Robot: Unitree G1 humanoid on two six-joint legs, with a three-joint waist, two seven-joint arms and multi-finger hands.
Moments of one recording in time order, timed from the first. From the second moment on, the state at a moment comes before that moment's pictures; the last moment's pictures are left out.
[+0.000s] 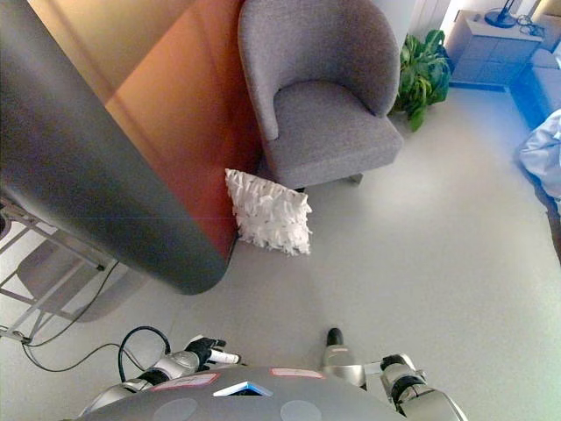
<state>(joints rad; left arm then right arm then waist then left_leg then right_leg) -0.02 0.20 -0.41 1.21 -0.01 0.17 0.00 0.01 -0.23 0.31 1.25 0.06 0.31 -0.19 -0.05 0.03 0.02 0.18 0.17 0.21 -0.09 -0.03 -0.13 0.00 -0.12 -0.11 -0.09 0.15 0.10</state>
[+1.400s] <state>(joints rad) -0.04 0.19 -0.41 1.21 -0.02 0.15 0.08 -0.03 -0.24 0.35 1.26 0.09 0.30 -0.19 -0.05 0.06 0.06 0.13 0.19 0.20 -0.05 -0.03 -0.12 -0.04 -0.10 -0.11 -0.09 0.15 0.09</state>
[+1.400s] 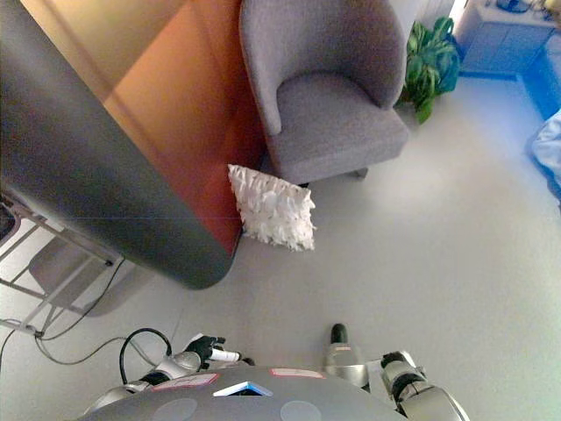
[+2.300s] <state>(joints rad) -0.17 0.21 -0.17 1.24 -0.25 0.08 0.11 -0.10 -0.21 0.31 1.38 -0.01 0.24 -0.17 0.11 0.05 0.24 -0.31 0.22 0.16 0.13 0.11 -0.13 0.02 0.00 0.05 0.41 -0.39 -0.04</state>
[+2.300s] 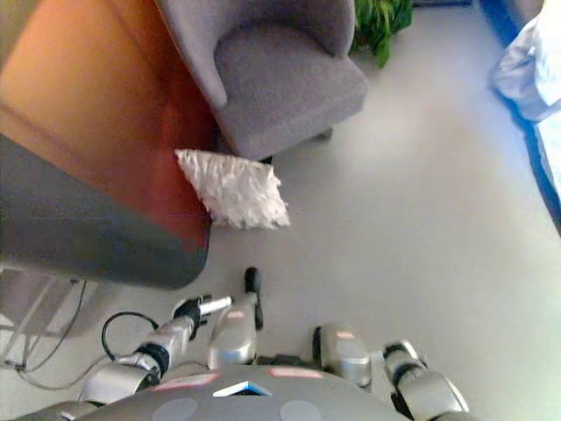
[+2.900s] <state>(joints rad) -0.13 0.30 -0.32 1.30 -0.12 0.18 0.10 -0.17 -0.28 0.36 1.26 0.01 0.14 -0.21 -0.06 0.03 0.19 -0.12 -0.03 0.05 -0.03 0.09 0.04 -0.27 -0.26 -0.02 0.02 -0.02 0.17</state>
